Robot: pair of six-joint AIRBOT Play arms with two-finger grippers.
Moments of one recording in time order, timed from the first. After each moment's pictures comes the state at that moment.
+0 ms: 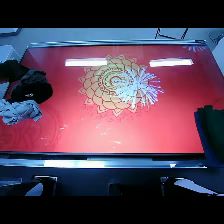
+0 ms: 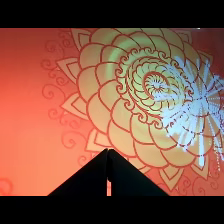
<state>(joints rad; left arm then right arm) 0.10 -1.06 1.47 1.14 -1.11 -1.55 -1.16 -1.38 1.26 -1.55 1.56 1.78</state>
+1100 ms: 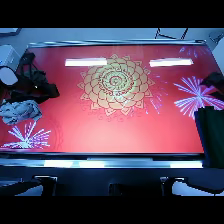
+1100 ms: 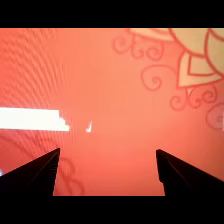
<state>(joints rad) -0.08 -1.34 1.43 1.49 -1.29 -1.66 -0.43 -1.44 1.64 -1.24 1.41 1.64</state>
